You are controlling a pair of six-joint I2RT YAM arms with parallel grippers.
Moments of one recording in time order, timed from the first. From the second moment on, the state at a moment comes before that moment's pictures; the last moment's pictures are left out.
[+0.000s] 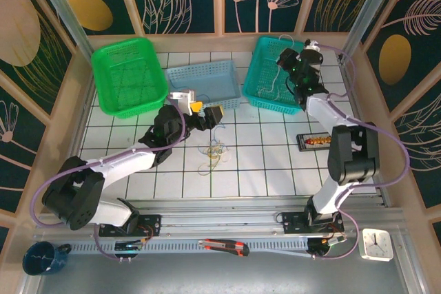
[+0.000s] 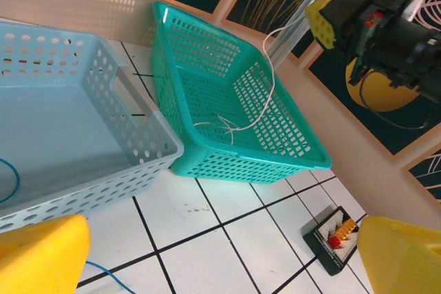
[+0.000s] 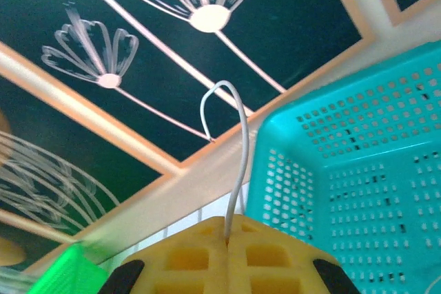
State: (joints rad) left arm -0.63 1.39 0.67 0.55 0.13 -0.57; right arm 0.16 1.71 1.21 0.32 -0.02 0.71
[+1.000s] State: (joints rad) left arm -0.62 1.28 0.66 0.42 0.07 -0.57; right arm 0.25 1.51 1.12 0.21 -0.15 0.68
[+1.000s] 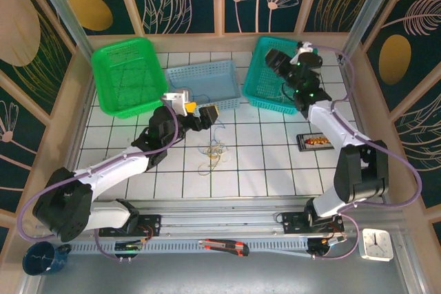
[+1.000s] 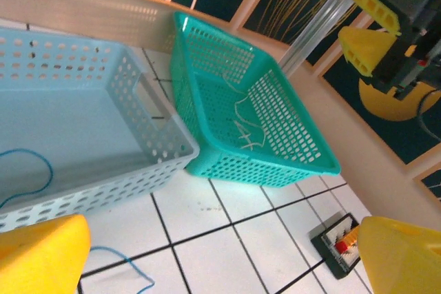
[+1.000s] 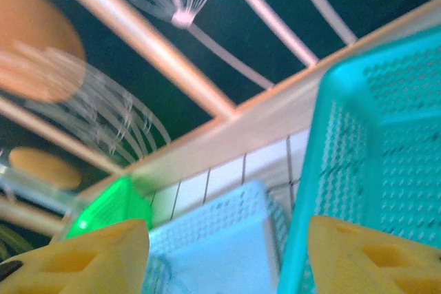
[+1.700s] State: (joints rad) left arm -0.53 1.34 0.62 0.27 0.07 -0.68; right arm 0.70 1.59 0.80 0.25 -0.16 0.75
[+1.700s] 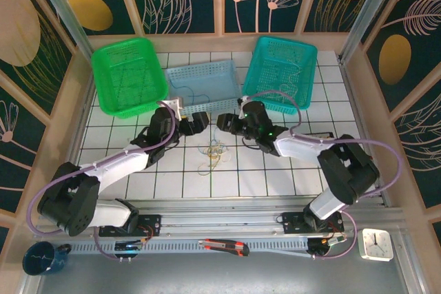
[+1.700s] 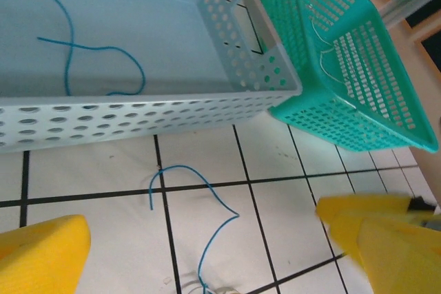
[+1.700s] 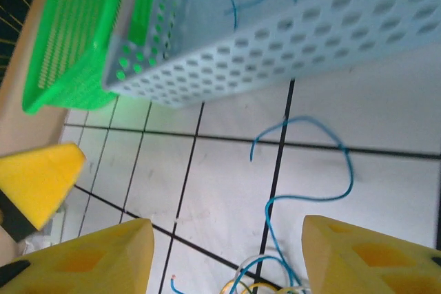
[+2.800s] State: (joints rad) left arm -0.49 1.32 0.61 0.32 0.07 -0.75; right arm 0.73 1.93 1.01 0.21 -0.07 0.78
